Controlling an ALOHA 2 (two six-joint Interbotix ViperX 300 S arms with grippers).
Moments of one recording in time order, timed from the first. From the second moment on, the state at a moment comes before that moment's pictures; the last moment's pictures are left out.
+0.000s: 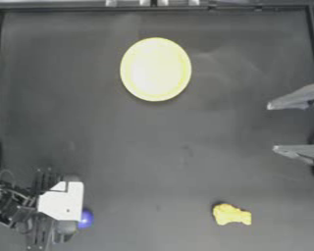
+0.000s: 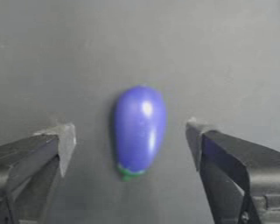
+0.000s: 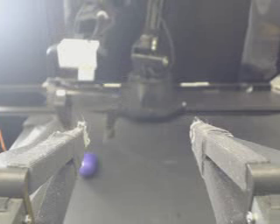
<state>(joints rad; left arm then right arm) -0.44 -0.24 0.80 0.25 0.54 -0.67 -0.03 -1.00 1.20 0.03 -0.25 0.00</state>
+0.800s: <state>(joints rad) -0.43 -0.06 0.79 0.24 0.45 -0.67 -0.03 -0.99 1.20 0.03 -0.25 0.00</state>
